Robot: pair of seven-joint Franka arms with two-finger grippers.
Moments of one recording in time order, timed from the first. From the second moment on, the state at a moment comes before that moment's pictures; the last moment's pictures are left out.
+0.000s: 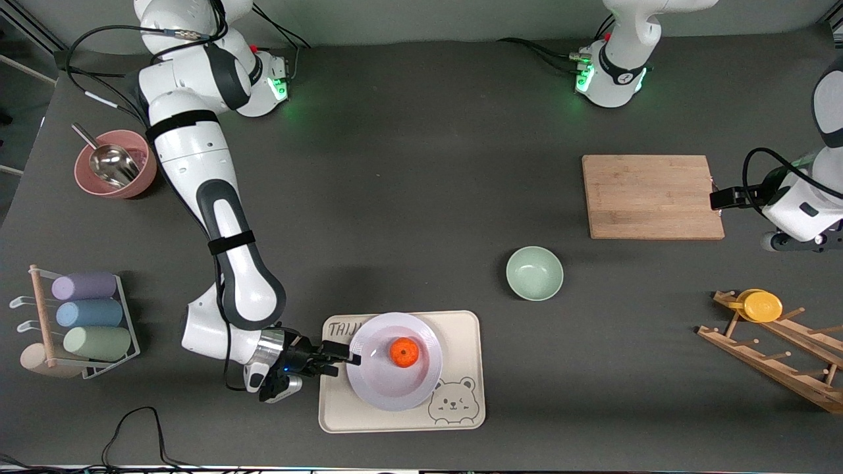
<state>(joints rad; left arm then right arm) -0.03 0.10 0.07 -1.72 0.08 1.58 0.00 0.28 1.08 -0.06 -1.07 1.06 2.29 -0.57</state>
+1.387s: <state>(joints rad) 0.05 0.05 -0.05 -1.74 0.09 1.58 -0.06 0.28 0.75 -0.15 -1.33 0.60 2.15 -0.34</state>
